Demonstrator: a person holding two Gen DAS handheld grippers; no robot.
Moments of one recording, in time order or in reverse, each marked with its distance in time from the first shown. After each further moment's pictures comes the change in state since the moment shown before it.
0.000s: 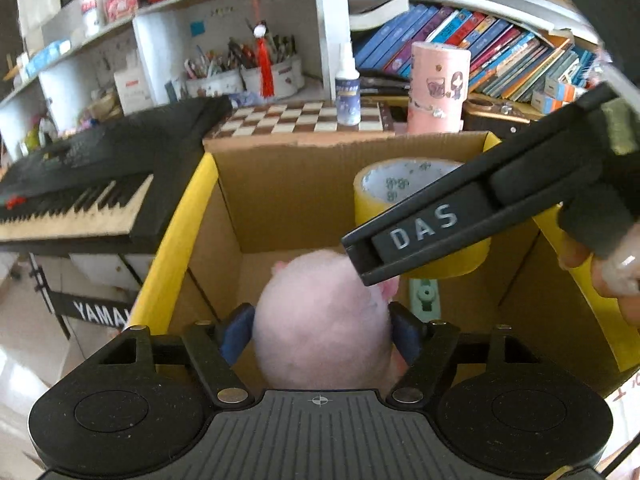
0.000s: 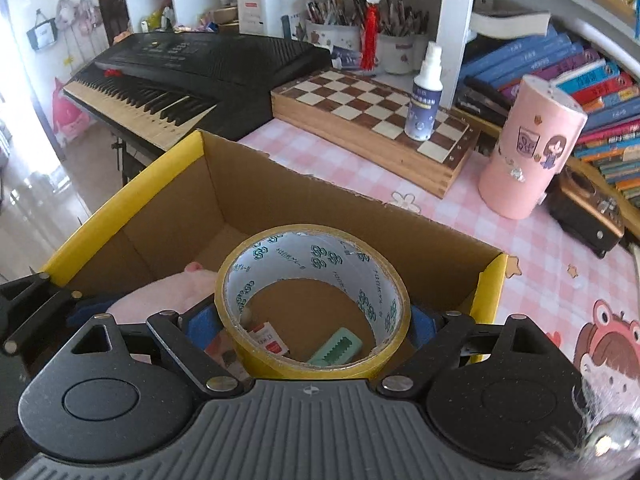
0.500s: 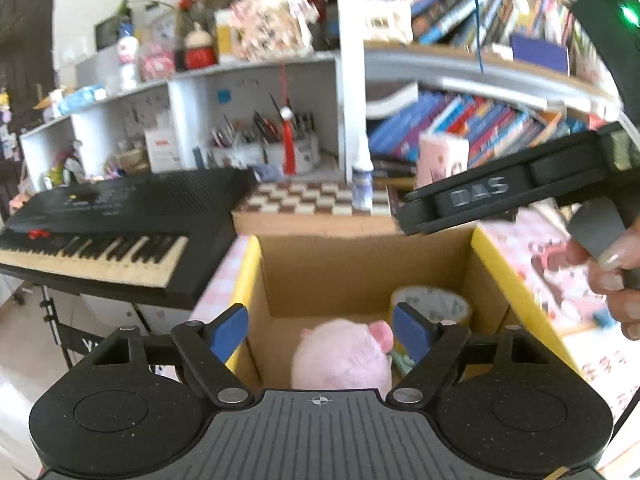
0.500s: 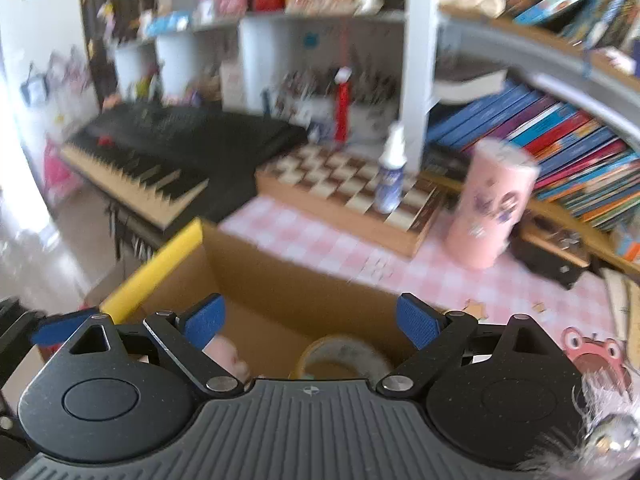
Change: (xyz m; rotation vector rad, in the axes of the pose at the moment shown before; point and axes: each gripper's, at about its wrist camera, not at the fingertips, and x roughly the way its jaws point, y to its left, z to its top) left arm -0.068 0.022 0.008 -0.069 -0.217 0.013; right arm -0.062 -0.006 0.010 0.060 -0.225 -0.052
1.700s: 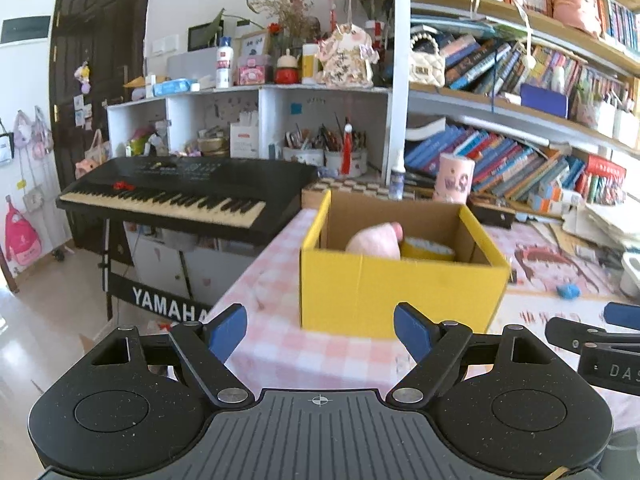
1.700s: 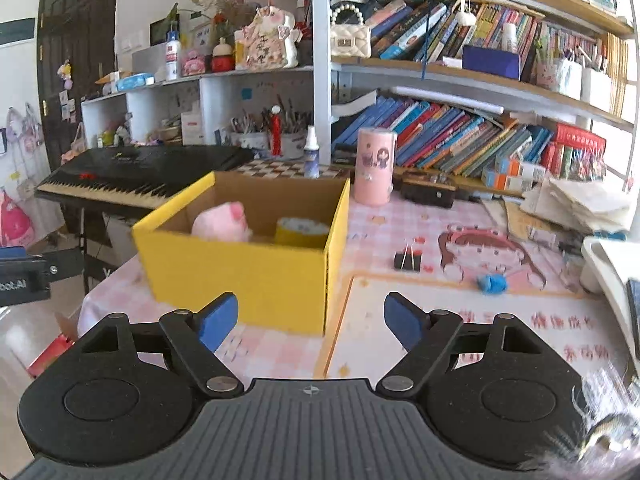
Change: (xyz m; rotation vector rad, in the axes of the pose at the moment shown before) left arm -0.175 0.012 -0.109 -0.139 -0.060 0.099; right arm -0.209 0.078 -0.208 0.124 -0.179 -0.222
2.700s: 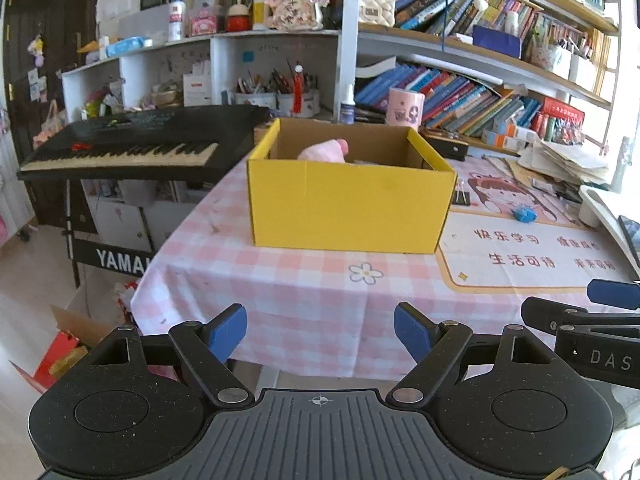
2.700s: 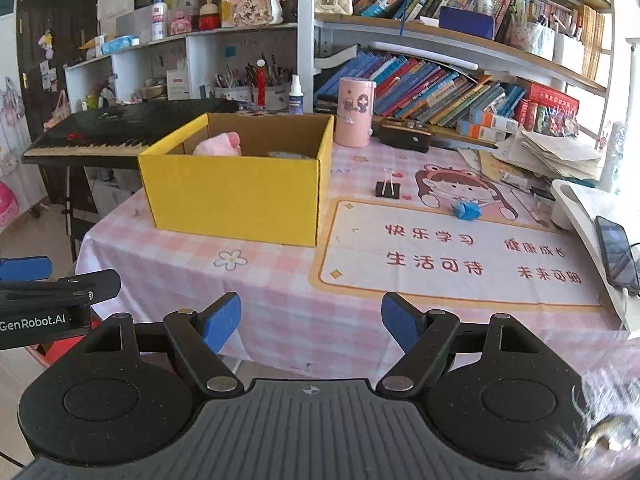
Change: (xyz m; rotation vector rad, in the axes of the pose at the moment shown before) left arm -0.010 -0.012 -0.049 0.063 0.149 -0.135; right arm -0.039 0.016 -0.051 0.016 0.118 -0.083
